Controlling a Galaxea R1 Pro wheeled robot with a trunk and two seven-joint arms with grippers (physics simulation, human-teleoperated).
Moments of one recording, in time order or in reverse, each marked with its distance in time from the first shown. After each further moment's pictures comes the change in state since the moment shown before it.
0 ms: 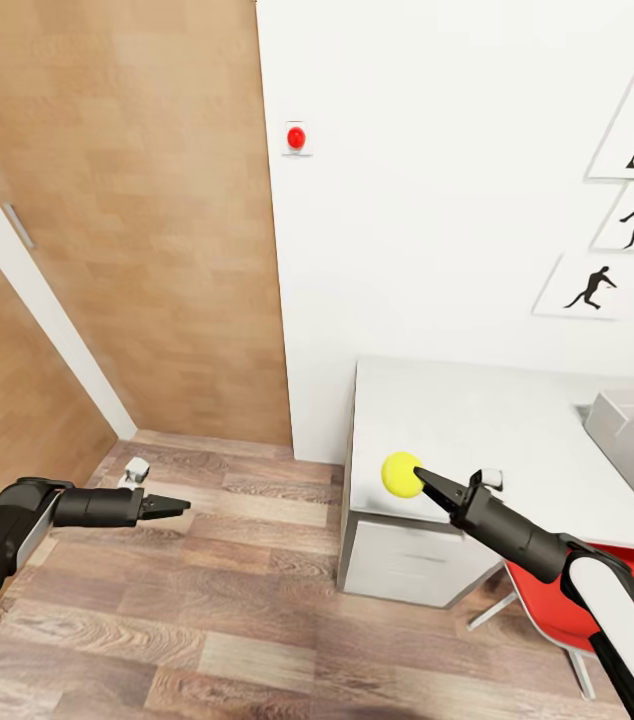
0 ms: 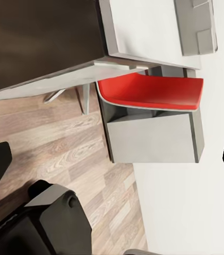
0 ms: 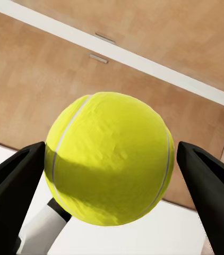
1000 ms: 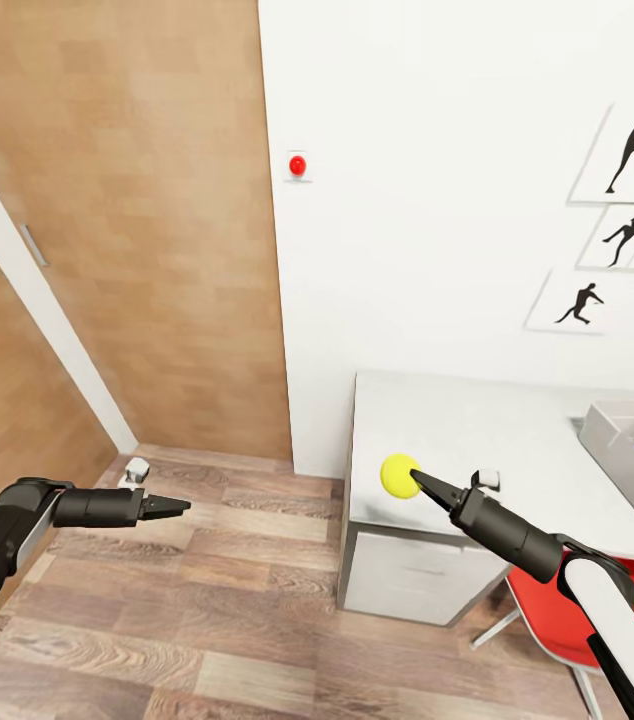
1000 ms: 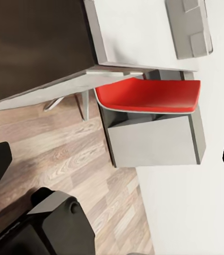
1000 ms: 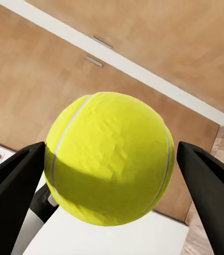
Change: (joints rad) left arm 0.000 0.000 -0.001 0.000 0.001 0.000 0.000; right arm 0.000 0.001 0.008 0.000 0.077 -0.049 0.000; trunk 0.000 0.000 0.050
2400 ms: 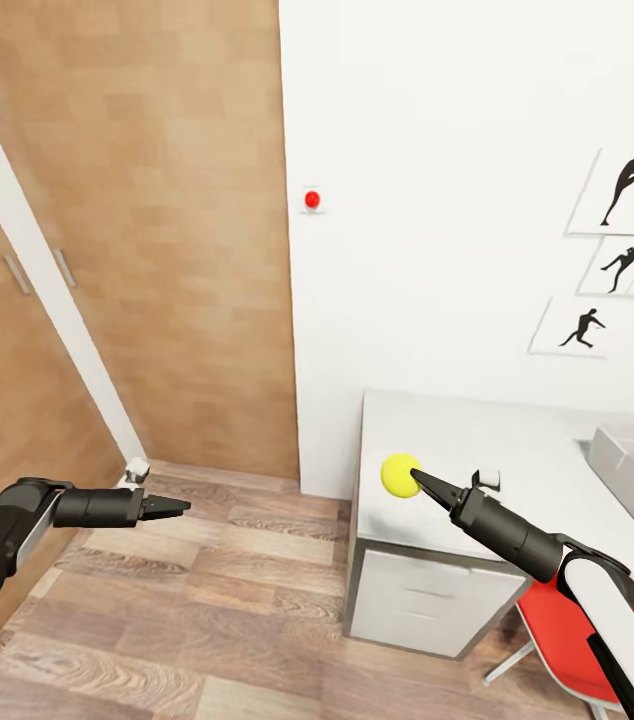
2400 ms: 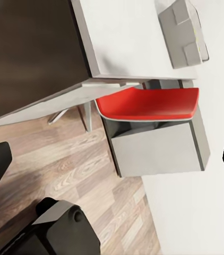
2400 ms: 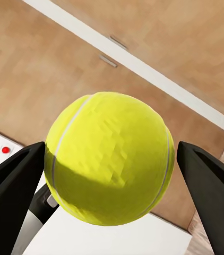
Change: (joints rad) left arm 0.001 0.000 0.001 0.000 -0.002 0.000 0.001; right arm 0.000 0.000 -0.001 0.000 0.001 -0.004 -0.001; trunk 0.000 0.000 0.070
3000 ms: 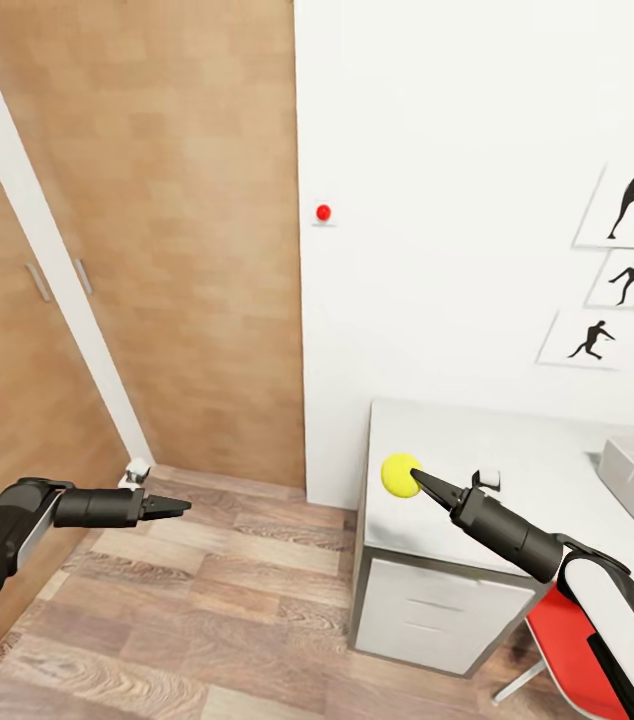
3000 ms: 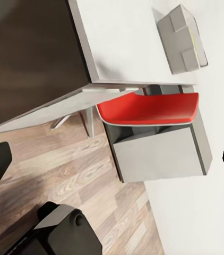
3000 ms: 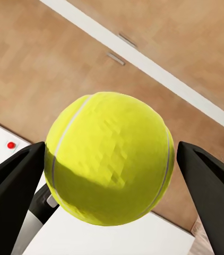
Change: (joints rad) left arm 0.000 -0.002 0.000 0.000 -0.001 0.001 0.000; right arm 0.000 -0.001 0.000 0.001 0.000 0.000 0.001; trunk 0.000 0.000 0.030
